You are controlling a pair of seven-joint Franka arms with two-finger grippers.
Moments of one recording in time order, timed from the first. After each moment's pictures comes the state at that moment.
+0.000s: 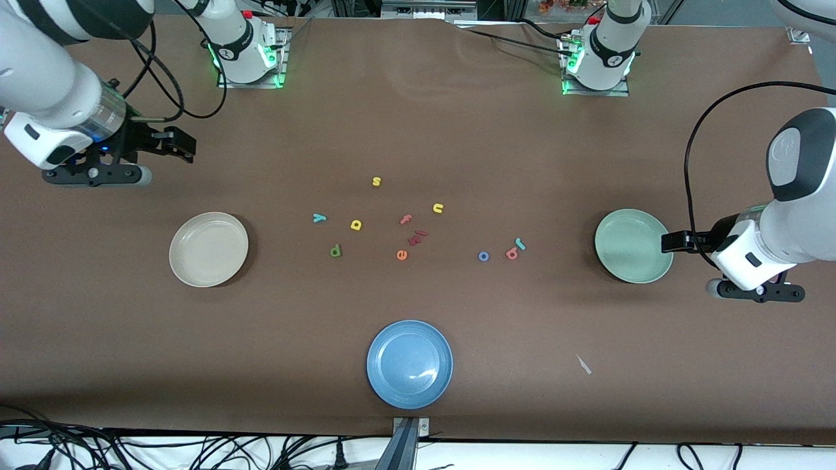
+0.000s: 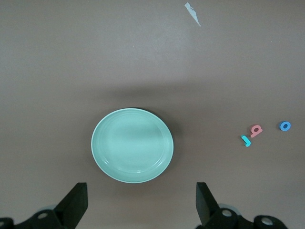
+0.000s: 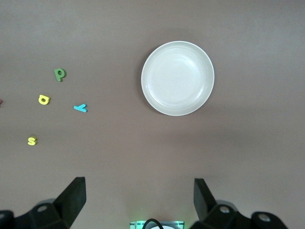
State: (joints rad) left arm 0.11 0.48 -0.19 -1.28 0.07 1.56 -0.03; right arm 0.19 0.05 0.03 -1.64 -0.06 1.54 0.18
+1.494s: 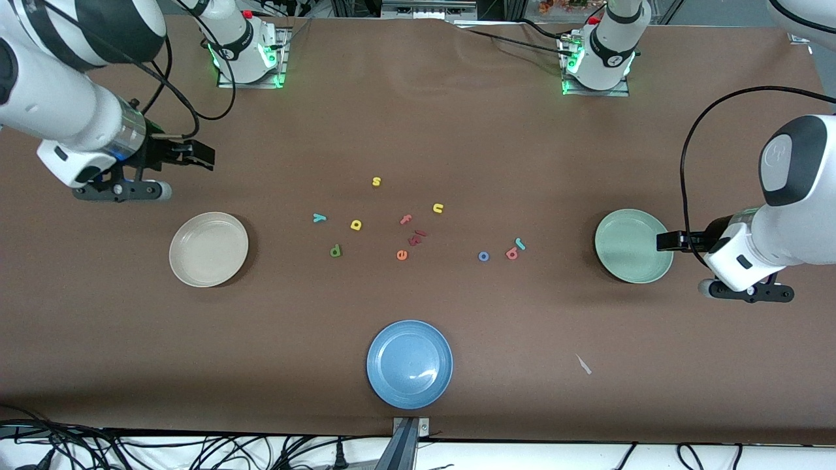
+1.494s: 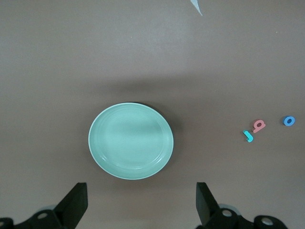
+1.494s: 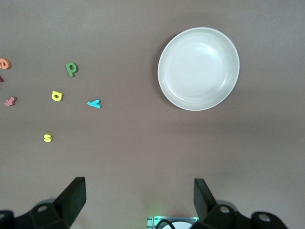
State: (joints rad) left arm 0.11 0.49 -0.19 -1.30 0.07 1.56 -0.03; right arm 0.19 0.13 0.02 -1.64 0.02 1.55 0.19
